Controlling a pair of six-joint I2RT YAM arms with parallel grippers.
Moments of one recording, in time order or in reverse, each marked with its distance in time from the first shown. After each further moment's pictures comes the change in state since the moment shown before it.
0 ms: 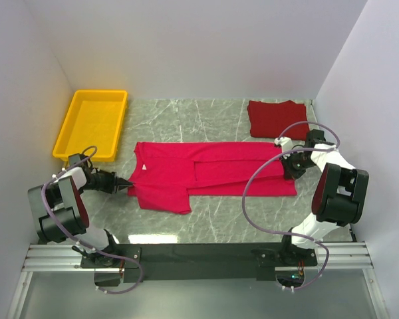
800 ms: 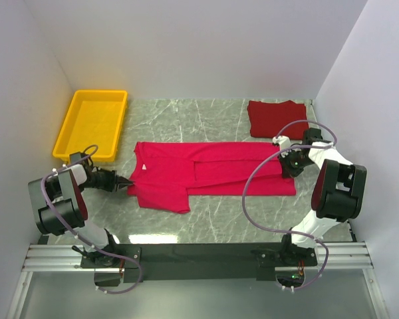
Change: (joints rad) left arm -0.004 0.073 0.027 0.035 0.003 0.000; right arm 0.022 0.042 0.024 0.022 0.007 0.024
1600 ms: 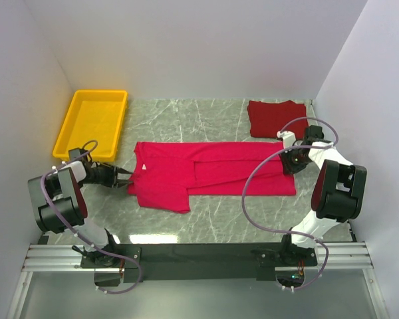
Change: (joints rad) left arm -0.009 0.025 0.049 0.007 0.030 0.008; right arm 0.003 -0.002 0.001 0.100 0.085 0.170
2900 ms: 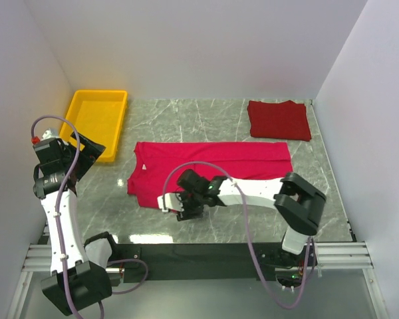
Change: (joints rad) left arm 0.045 -0.684 0.160 -0.147 -0.454 0.306; right arm 1.304 0.018 -0.007 0.248 0.042 -0.007
